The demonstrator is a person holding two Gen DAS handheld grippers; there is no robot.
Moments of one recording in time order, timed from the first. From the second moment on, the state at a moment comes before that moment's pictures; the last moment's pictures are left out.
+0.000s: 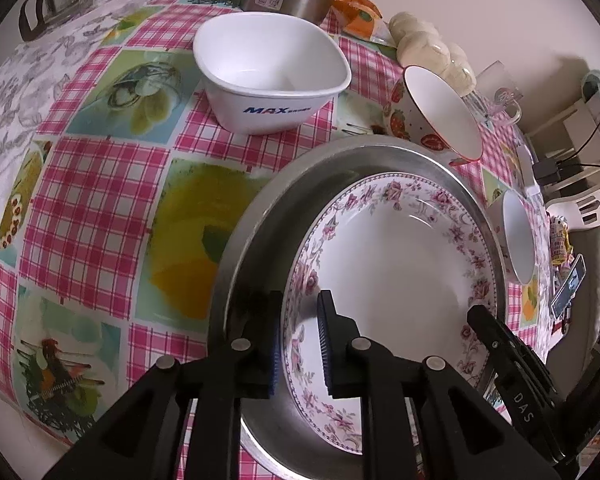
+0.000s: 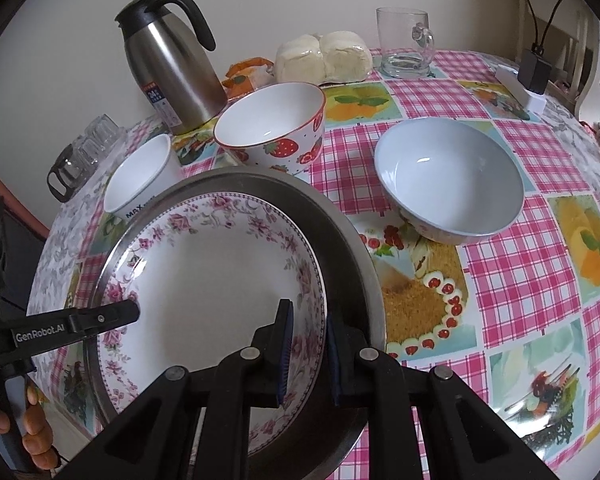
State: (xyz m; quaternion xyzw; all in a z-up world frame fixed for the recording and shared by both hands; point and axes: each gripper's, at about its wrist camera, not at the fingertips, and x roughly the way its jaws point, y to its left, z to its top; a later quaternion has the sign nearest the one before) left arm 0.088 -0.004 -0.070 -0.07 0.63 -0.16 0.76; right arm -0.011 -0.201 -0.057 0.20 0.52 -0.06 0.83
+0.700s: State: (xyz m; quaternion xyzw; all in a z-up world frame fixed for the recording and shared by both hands) left arm 0.090 0.003 -0.054 -0.06 0.61 -0.14 0.78; right arm -0.013 -0.209 -0.047 0.20 0.50 -0.08 0.84
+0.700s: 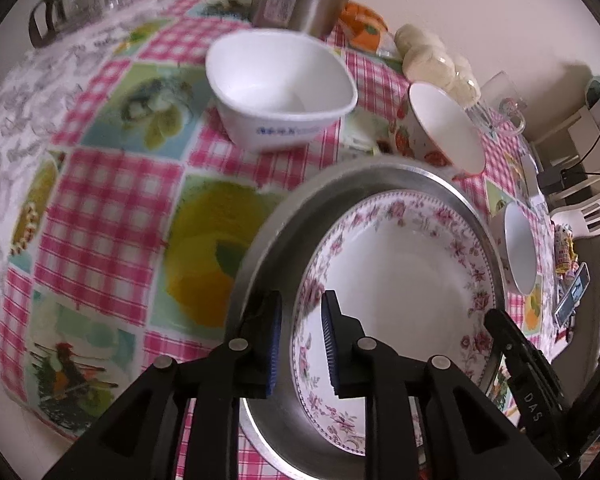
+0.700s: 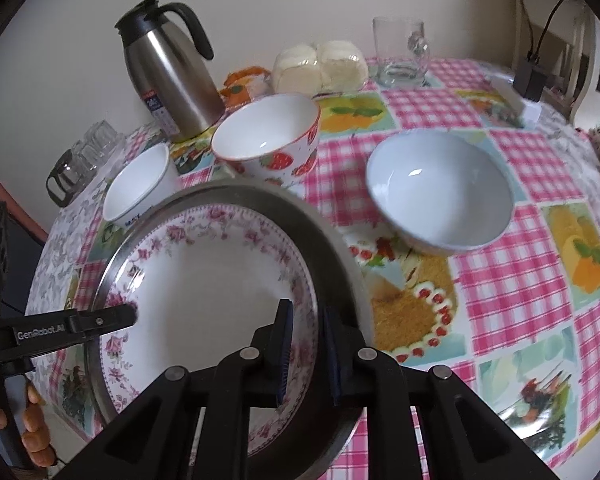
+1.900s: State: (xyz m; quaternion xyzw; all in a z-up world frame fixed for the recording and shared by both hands) left arm 0.088 -0.005 -0.035 0.06 0.55 -0.05 0.83; right arm -0.014 -0.202 -0.028 0.14 0.46 -0.08 0.87
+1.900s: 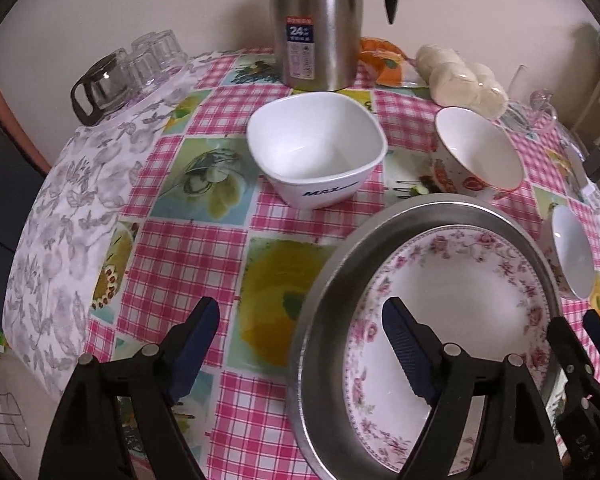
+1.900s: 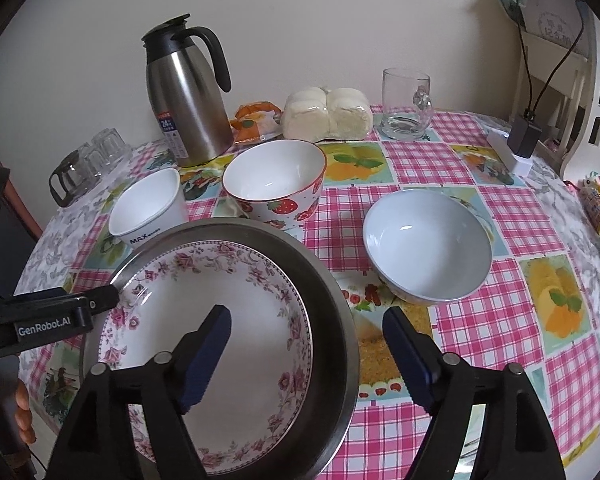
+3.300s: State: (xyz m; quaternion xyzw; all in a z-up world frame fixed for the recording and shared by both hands) left arm 0.131 -0.046 0.006 -0.05 0.49 -0.10 0.87; right arm -0.002 -0.267 -0.015 0.21 0.40 -0.15 0.88
